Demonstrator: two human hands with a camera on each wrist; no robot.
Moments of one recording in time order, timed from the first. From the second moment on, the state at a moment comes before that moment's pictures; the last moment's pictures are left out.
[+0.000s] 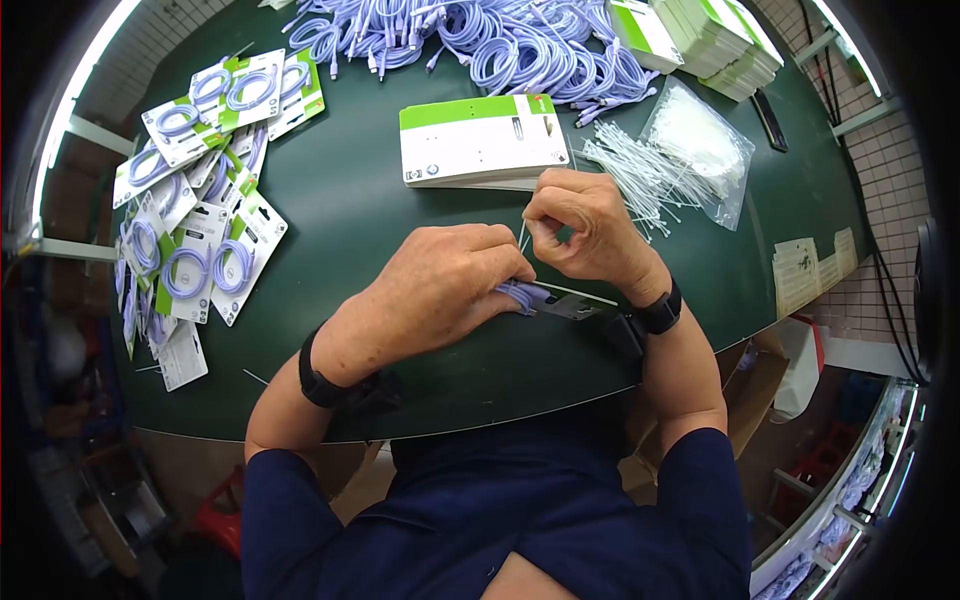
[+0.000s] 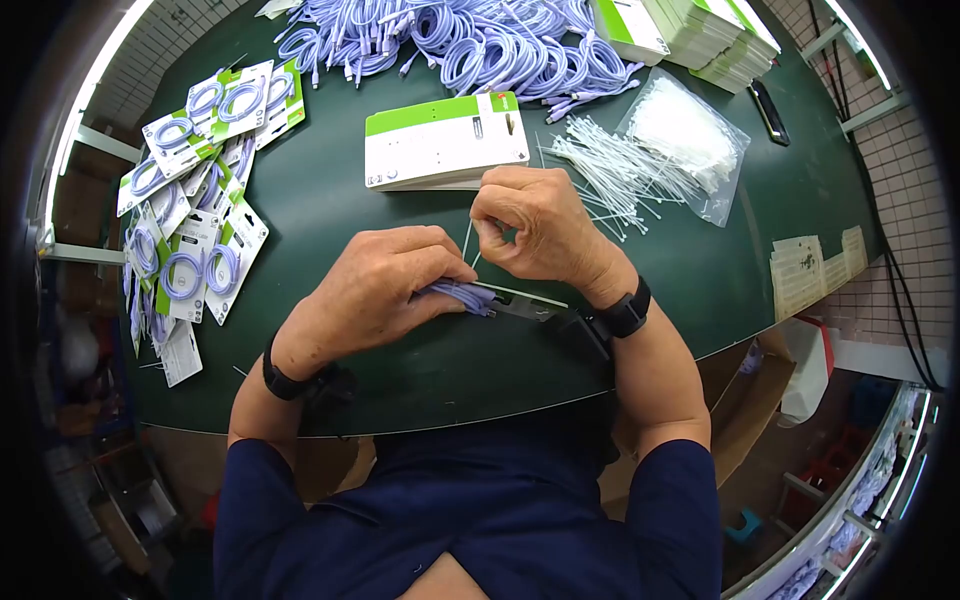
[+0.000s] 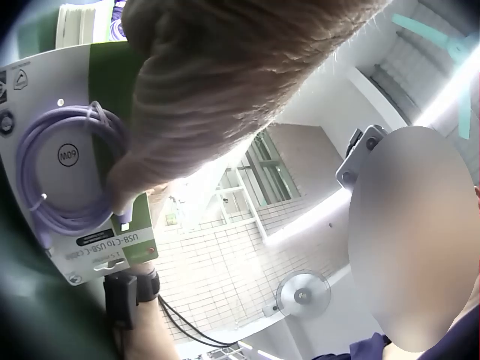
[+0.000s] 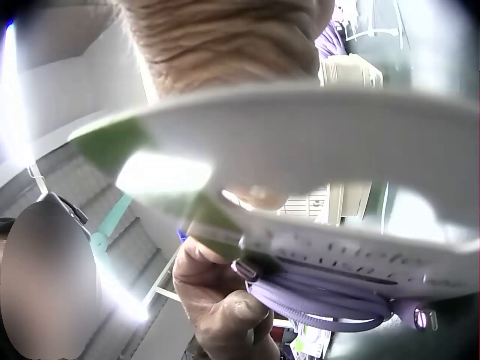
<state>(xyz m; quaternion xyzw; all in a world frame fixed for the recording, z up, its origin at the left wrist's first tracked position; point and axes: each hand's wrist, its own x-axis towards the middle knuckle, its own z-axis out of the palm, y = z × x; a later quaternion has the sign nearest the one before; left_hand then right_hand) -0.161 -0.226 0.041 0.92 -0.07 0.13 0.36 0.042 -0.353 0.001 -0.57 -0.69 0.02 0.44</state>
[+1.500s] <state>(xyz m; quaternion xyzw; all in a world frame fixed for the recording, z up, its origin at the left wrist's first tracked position) -0.141 -0.223 0.013 0.54 0.15 0.34 0.75 0.012 -0.353 -0.008 -0.51 -0.34 0.34 0.72</state>
